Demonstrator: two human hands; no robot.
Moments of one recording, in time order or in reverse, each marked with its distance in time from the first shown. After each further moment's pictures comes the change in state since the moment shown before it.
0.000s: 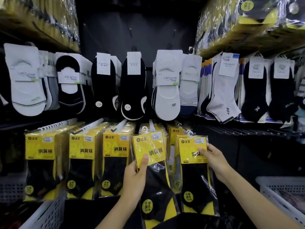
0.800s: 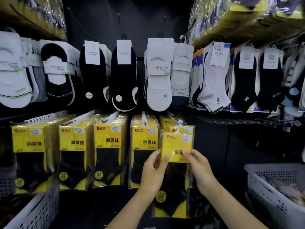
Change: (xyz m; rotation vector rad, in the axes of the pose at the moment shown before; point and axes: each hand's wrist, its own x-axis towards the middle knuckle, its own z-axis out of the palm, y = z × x) left_hand -0.024 -0.004 0.057 -0.042 -0.277 -0.012; right_hand -0.068 0.014 0.029 0.146 0.052 0.079
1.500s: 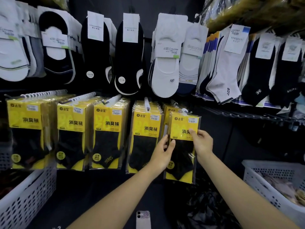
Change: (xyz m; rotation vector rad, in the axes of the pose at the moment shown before) left_hand 0.042 -0.031 0.024 0.074 -0.101 -0.188; right_hand 0.079 0.007 -0.002 -0.255 0.332 -0.101
